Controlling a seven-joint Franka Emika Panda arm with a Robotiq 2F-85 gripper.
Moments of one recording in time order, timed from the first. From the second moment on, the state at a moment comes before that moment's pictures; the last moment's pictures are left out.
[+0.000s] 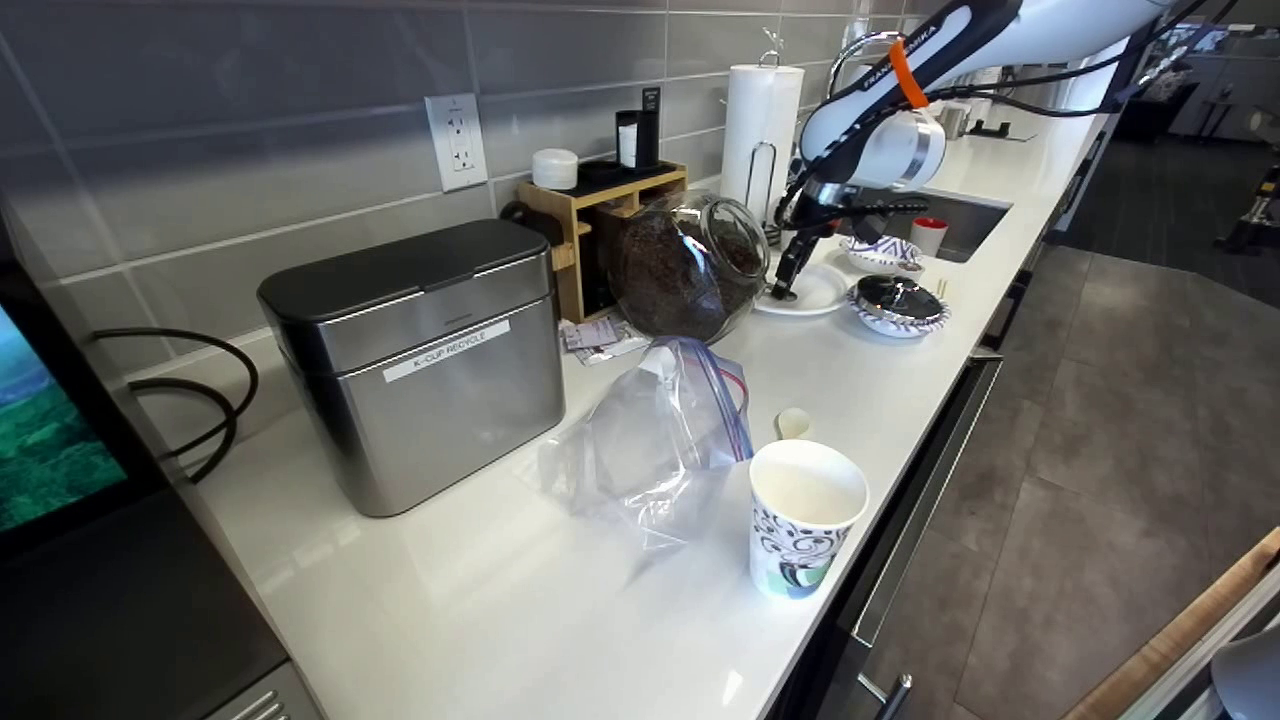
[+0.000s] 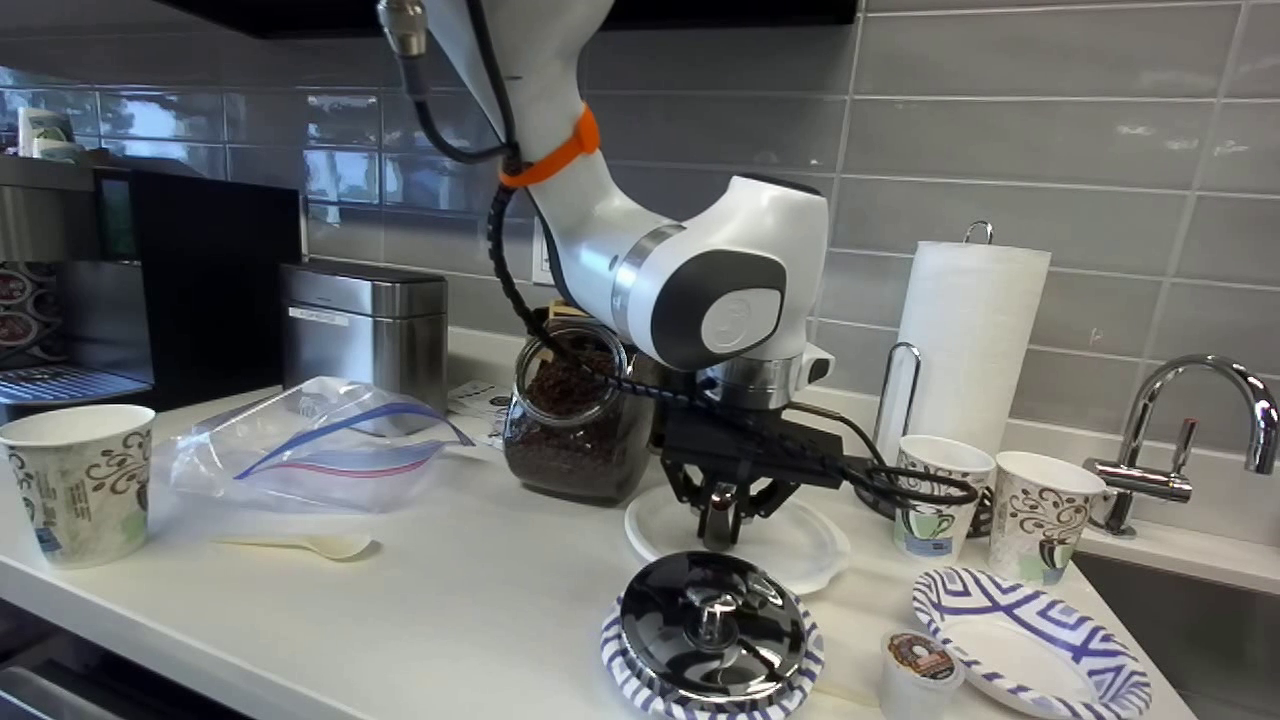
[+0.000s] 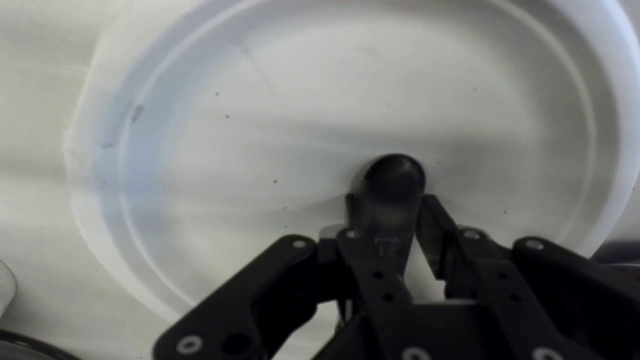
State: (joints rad) arm -0.20 0.57 0.16 -1.81 0.13 2.58 -0.77
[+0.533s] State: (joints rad) arm -0.21 0.56 0.16 -1.81 0.13 2.58 -0.78
